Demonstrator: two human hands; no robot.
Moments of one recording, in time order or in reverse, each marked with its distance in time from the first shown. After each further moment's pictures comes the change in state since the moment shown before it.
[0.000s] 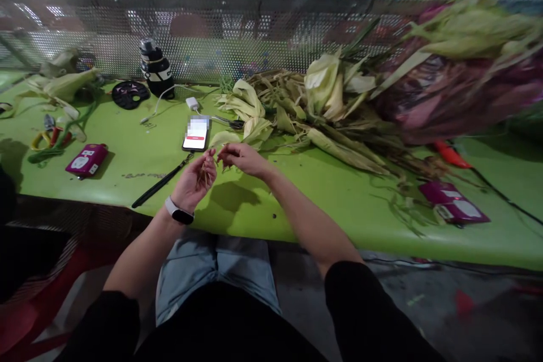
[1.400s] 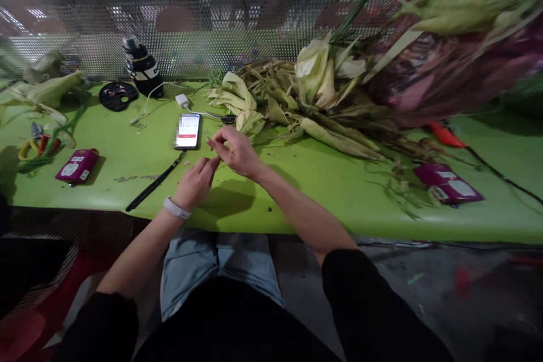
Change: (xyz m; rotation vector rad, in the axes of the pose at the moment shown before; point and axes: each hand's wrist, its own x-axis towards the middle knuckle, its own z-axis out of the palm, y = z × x) left_hand 0.019 -0.028 -0.036 1.636 -0.165 1.064; right_hand -0.007 -0.027 0.012 -0.468 0.393 -0.396
